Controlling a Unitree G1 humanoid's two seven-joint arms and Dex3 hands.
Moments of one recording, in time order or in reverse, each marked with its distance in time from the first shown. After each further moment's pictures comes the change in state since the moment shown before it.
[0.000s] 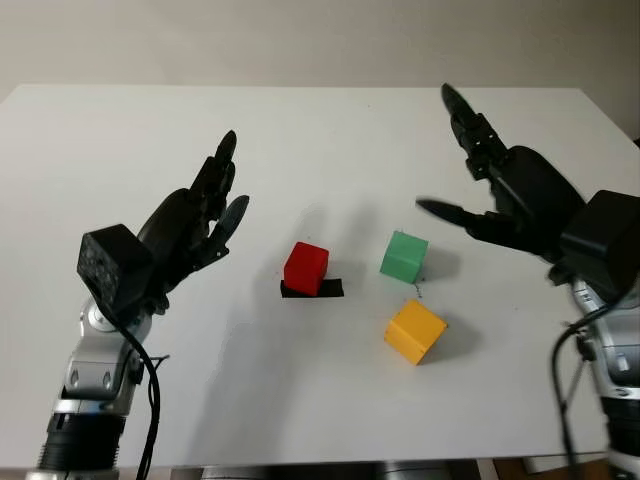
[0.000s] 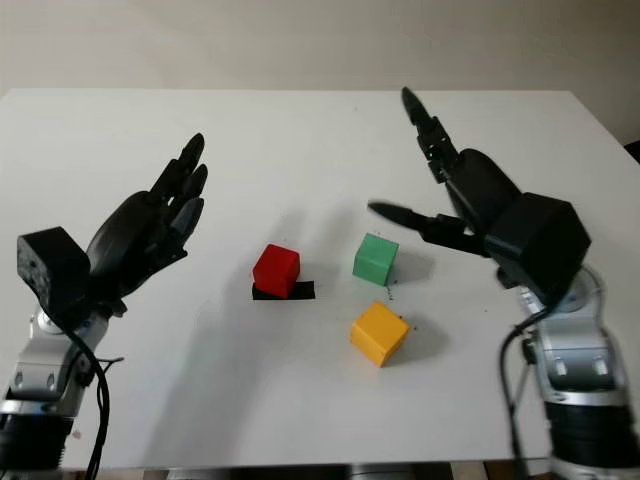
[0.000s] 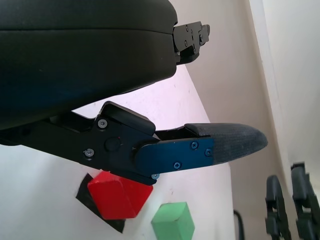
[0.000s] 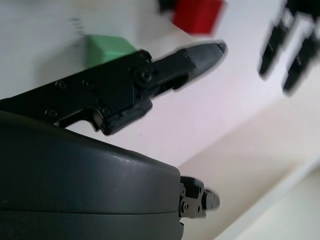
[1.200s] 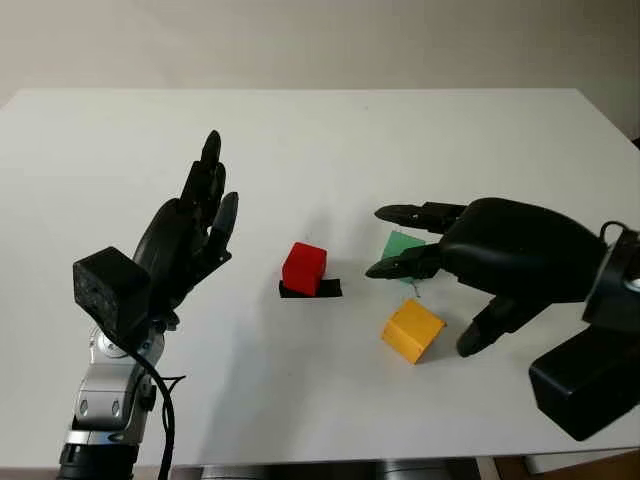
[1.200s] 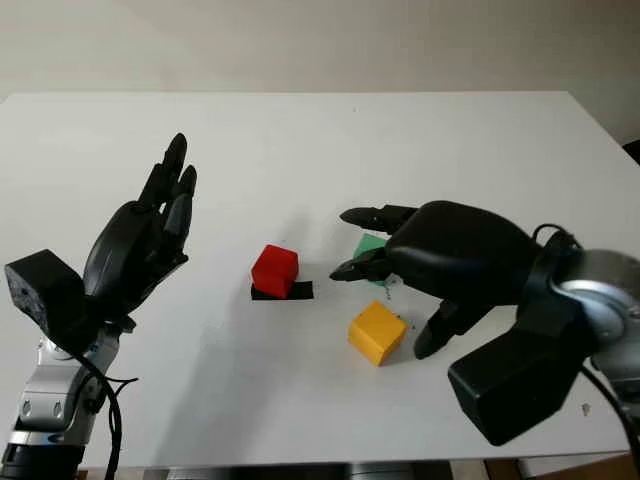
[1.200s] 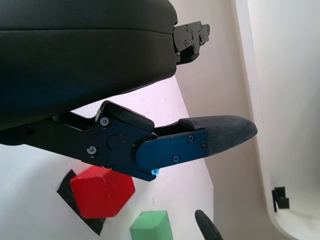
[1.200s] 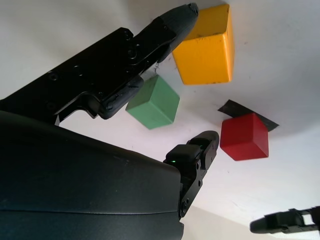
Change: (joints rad) left arm 0.065 -0.049 0.006 -0.103 0.002 0.015 0.101; right arm 0.063 -0.235 0.148 -0.089 -0.376 -0.485 0.088
